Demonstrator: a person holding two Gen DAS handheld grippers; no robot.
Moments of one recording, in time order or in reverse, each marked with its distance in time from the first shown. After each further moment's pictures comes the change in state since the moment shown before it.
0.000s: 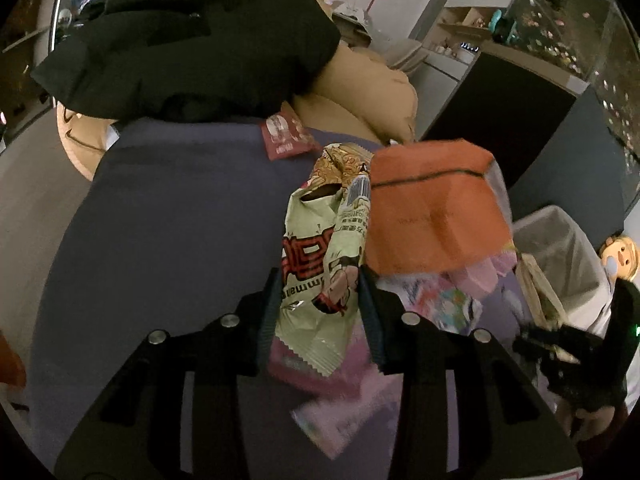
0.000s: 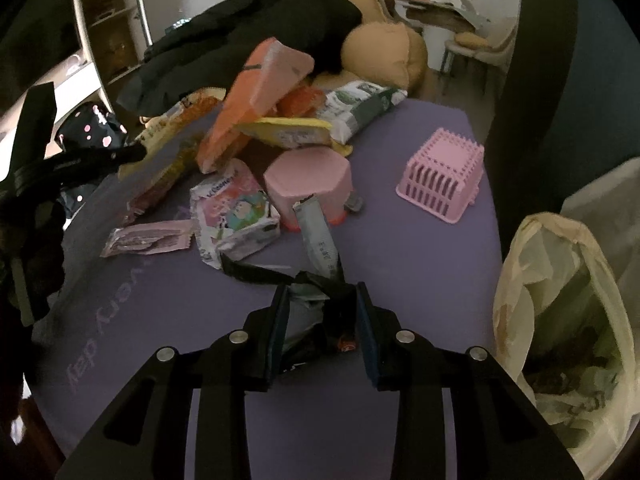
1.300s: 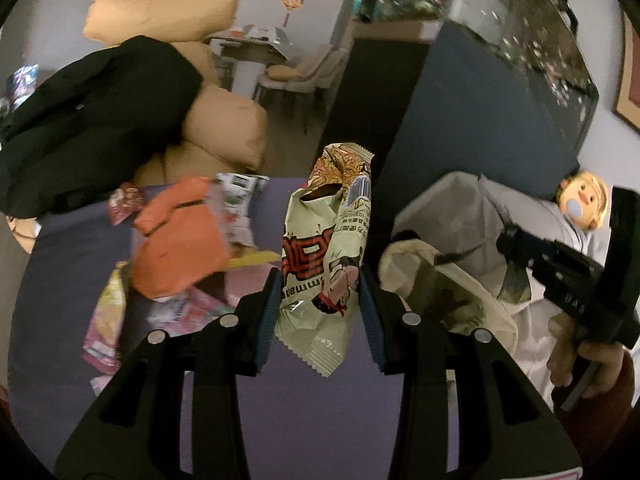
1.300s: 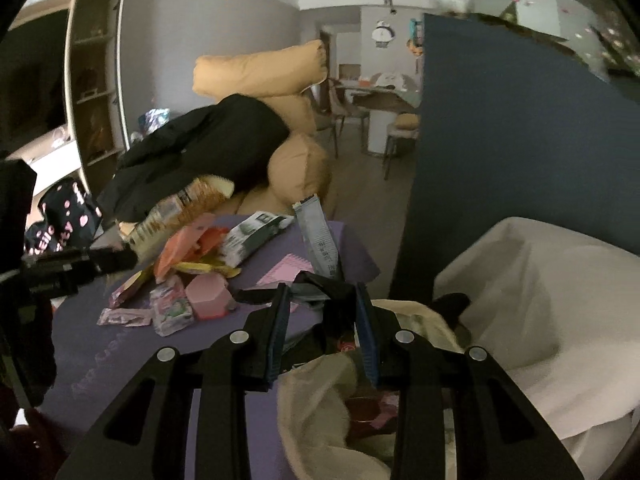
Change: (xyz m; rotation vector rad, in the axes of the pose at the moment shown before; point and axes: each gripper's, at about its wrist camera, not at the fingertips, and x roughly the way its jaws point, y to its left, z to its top) left arm -0.035 -0.226 -0.010 0.262 -0.064 -0.109; right arm -0.155 -0.124 -0.001 0.087 -0.347 -0.130
